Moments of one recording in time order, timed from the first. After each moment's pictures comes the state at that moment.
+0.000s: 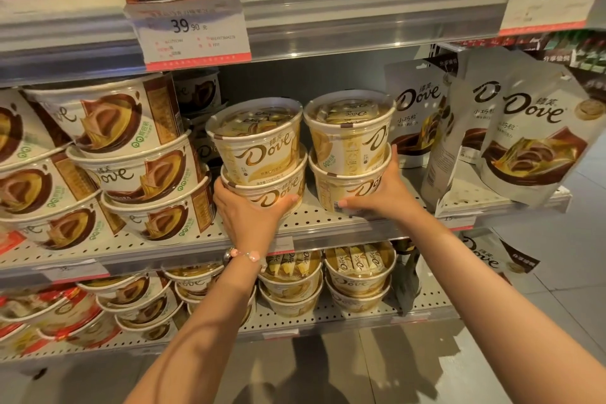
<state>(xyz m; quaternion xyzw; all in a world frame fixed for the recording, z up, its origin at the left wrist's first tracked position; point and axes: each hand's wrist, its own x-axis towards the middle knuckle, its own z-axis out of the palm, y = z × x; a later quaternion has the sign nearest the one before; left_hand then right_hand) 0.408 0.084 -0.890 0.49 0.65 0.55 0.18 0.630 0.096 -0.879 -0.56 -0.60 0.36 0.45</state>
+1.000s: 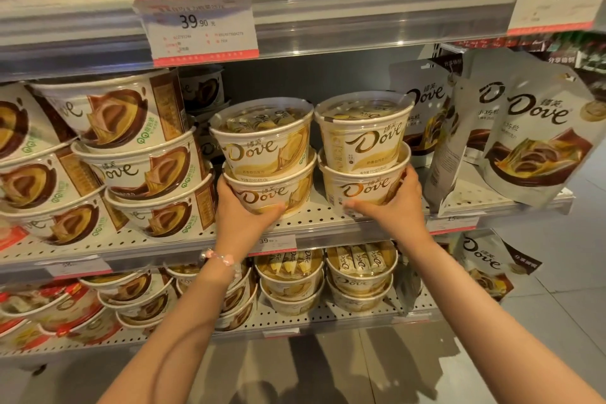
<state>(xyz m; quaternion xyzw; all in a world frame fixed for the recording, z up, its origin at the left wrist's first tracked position) 0.374 0.081 -0.892 0.57 0.60 0.51 0.24 0.621 0.070 -0.895 -0.63 -0.52 0.24 0.52</state>
